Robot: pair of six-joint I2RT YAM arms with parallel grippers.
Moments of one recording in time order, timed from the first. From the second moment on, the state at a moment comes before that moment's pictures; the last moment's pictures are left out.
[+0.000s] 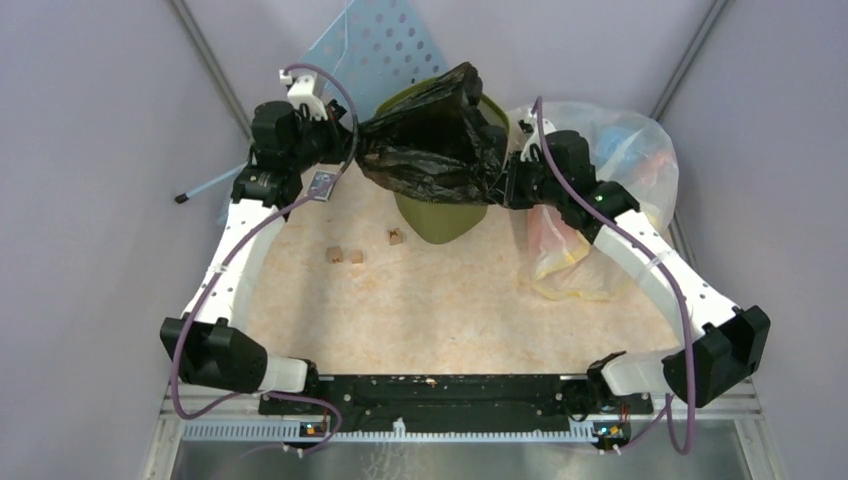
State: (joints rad) left arm -0.15 1.39 1.48 -0.32 0.33 -0.26; right arm 0.49 1.32 1.33 -0.52 -0.17 0.41
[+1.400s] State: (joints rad) left arm -0.11 1.74 1.40 0.24 0.61 -0.43; right arm 0.32 1.37 1.04 0.11 -0.39 0.31
